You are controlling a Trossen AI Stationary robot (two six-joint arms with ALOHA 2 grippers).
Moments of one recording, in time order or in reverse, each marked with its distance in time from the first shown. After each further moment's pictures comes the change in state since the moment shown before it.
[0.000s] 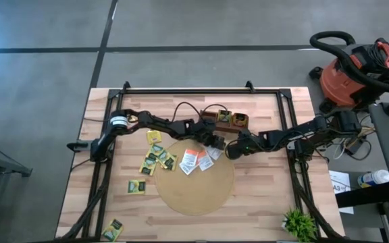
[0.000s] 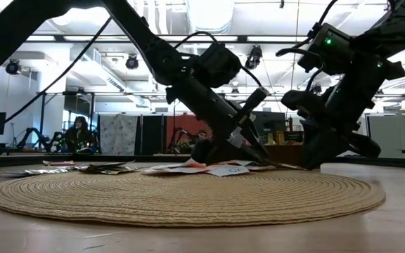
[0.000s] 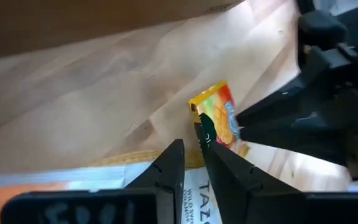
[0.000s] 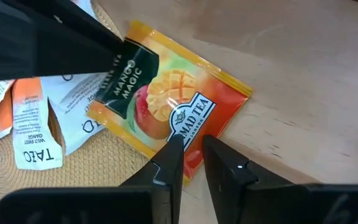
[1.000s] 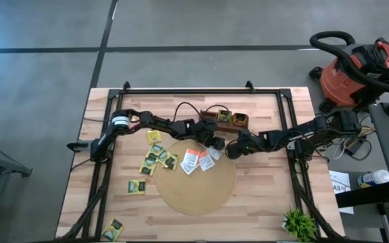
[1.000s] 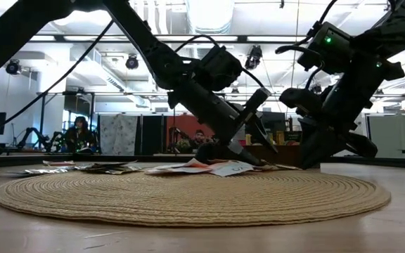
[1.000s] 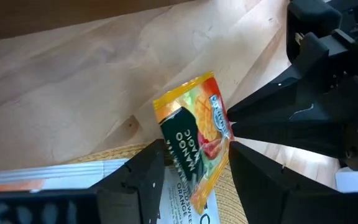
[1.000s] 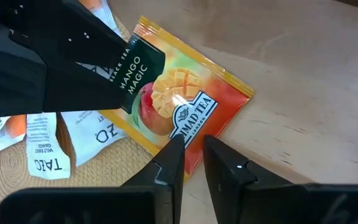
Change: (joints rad) left arm 0.004 0.027 0.009 0.036 0.064 0.010; right arm 0.000 -0.001 -0.002 0.034 0.008 0.000
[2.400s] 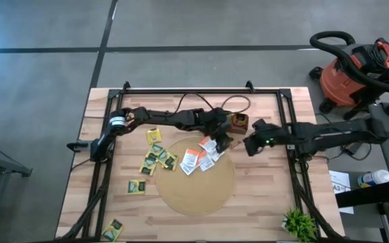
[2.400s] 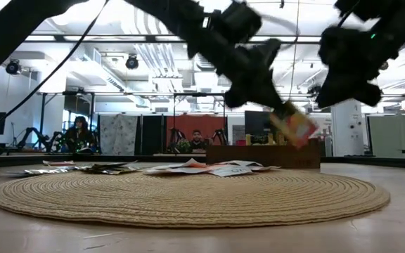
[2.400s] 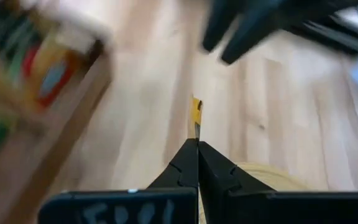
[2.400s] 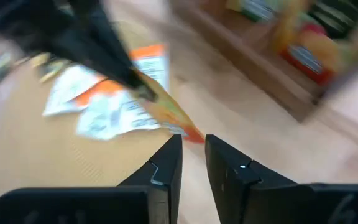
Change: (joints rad) left arm -0.026 -0.033 0.396 -0.493 0.016 0.751; right arm 0.003 -0.568 0.058 -0.454 0.030 -0.402
